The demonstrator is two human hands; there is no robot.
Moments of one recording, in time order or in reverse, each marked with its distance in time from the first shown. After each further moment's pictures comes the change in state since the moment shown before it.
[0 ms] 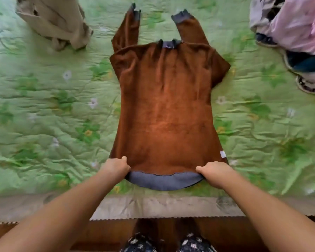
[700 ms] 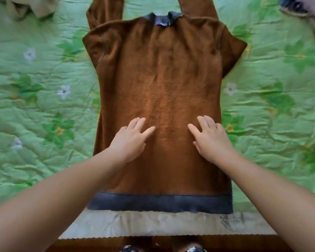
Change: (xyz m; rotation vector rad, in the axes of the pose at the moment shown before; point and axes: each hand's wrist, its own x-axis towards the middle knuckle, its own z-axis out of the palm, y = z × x) left_hand 0.128 0.016 -0.050 -0.265 0.461 0.035; right_hand 0.105 0.049 -0.022 0.059 0.504 0.200
